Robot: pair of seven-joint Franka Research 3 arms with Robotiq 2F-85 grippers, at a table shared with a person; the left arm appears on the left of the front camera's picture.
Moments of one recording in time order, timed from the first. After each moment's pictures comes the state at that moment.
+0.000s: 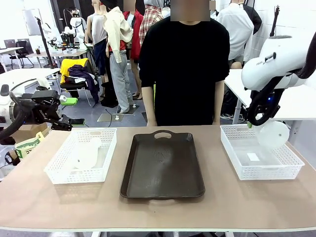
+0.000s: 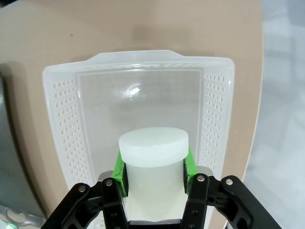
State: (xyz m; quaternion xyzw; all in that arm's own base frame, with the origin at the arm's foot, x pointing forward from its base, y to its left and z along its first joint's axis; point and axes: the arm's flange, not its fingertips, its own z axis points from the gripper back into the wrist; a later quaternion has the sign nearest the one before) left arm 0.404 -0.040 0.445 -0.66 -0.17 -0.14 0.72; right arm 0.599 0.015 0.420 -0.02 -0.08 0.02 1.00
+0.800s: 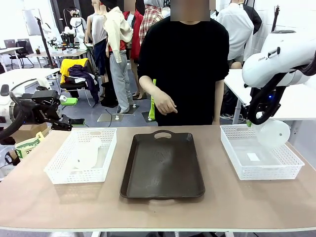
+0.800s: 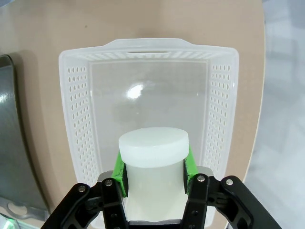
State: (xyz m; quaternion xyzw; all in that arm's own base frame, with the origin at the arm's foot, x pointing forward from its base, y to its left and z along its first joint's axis) left arm 0.404 -0.040 0.445 -0.66 -0.17 -0.14 0.72; right arm 0.582 0.023 0.431 -0.01 -0.09 0.03 1.00
